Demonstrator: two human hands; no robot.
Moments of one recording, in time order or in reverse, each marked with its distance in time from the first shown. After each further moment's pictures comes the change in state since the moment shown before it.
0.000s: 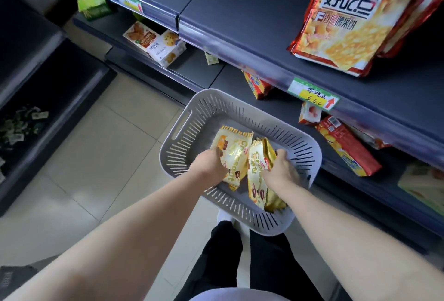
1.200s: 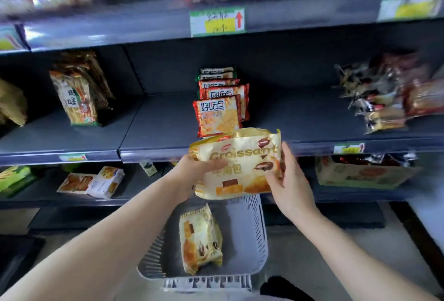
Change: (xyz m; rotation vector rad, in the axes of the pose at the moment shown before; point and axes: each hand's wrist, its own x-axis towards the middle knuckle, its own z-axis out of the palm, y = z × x) left_hand -0.107 0.103 -0.122 -0.691 -0.367 0.594; right_hand -0.184 0.034 -0.119 0.648 0.826 -0.212
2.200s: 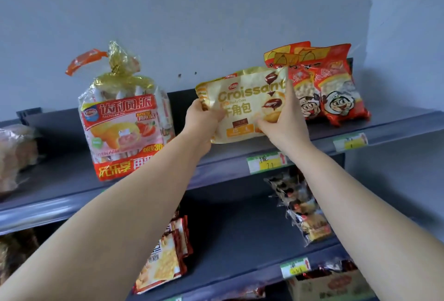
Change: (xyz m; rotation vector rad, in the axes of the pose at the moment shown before) left_hand 0.029 0.356 0.217 -0.065 0.055 0.735; right_hand 0.190 -0.129 -0.310 0.048 0.628 -0.361
